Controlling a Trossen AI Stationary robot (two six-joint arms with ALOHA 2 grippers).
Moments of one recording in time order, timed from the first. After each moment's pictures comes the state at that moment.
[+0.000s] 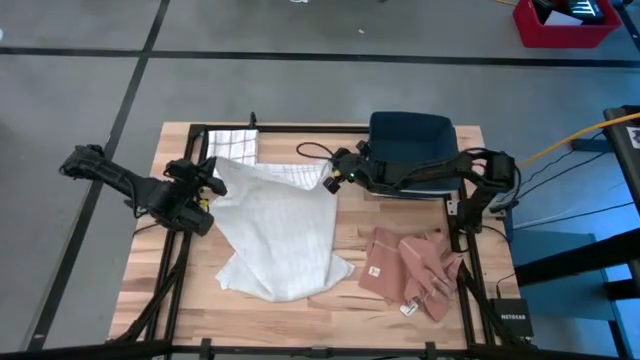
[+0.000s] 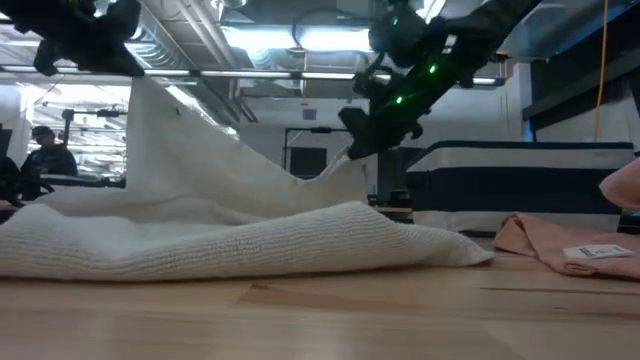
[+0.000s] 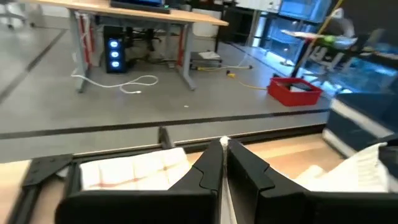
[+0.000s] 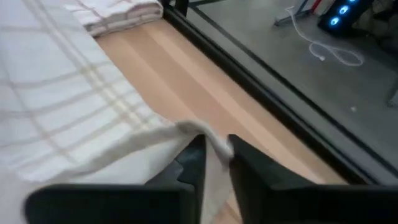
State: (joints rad) left arm -0.42 0.82 0.68 -1.41 -1.41 -1.75; right arm -0.21 1.71 0.97 0.11 0.53 0.14
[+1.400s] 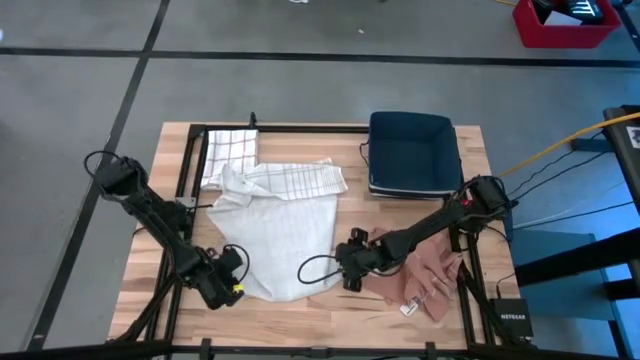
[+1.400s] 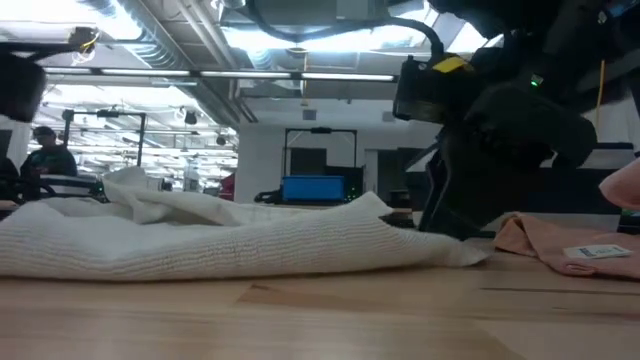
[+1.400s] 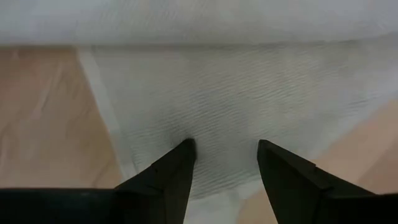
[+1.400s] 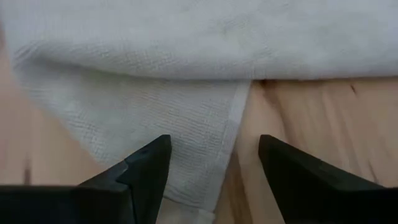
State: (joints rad) left arm -0.88 1.48 0.70 -0.56 -0.22 -1.59; right arm 0.41 1.87 0.98 -0.16 0.24 0.53
